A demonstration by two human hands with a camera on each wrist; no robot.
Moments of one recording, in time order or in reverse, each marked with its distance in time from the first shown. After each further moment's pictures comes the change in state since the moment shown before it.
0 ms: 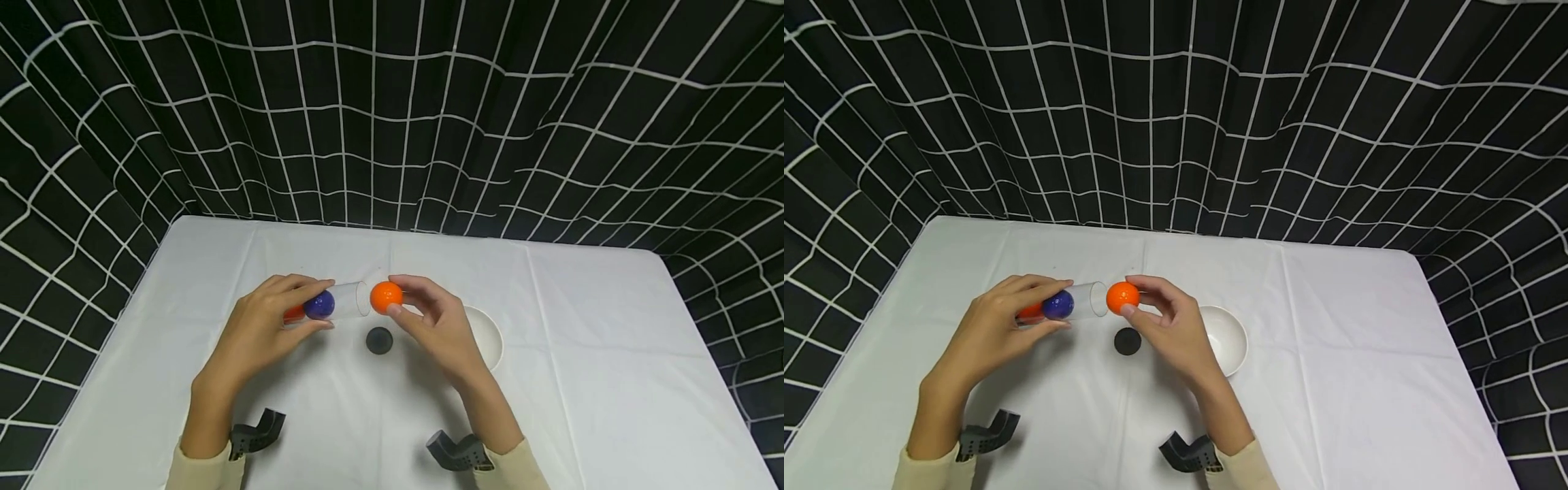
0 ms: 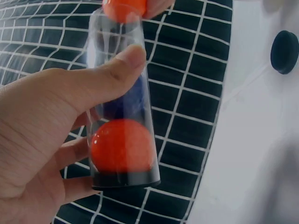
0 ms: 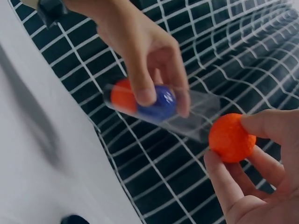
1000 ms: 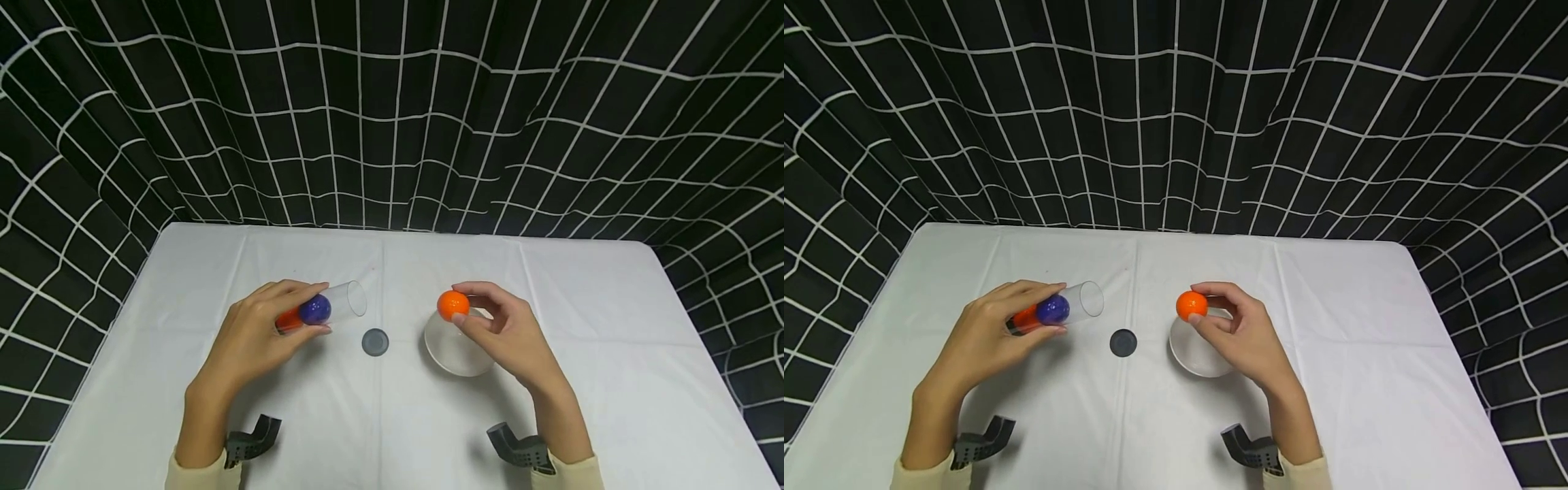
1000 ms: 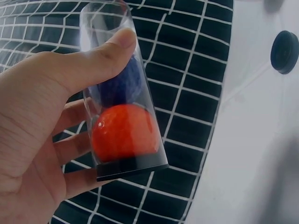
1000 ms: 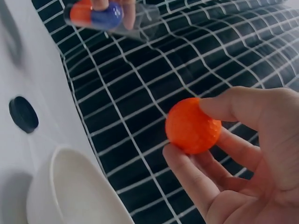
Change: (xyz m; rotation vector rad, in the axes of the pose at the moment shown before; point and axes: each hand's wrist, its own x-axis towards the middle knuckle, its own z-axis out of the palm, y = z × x) left_hand 0.000 0.001 0.005 -0.047 0.048 0.018; right_hand -0.029 0.006 -0.092 -0.135 -0.010 0.011
